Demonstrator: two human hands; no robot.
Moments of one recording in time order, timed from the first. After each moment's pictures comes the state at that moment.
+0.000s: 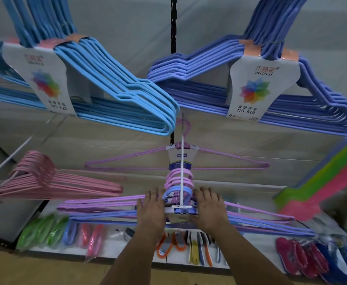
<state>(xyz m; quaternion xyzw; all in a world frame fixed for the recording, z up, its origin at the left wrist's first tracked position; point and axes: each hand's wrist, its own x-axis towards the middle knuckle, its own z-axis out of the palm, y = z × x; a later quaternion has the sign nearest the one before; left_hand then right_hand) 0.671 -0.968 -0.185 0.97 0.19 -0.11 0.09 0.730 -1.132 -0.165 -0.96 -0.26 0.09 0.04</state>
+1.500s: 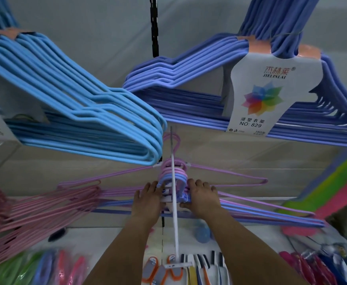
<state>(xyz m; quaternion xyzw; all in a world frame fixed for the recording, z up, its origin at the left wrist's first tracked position) 0.780 -0.934 -0.182 0.99 0.10 -0.08 0.08 0.837 -1.092 -0.164 -0.97 -0.20 0.10 0.04</state>
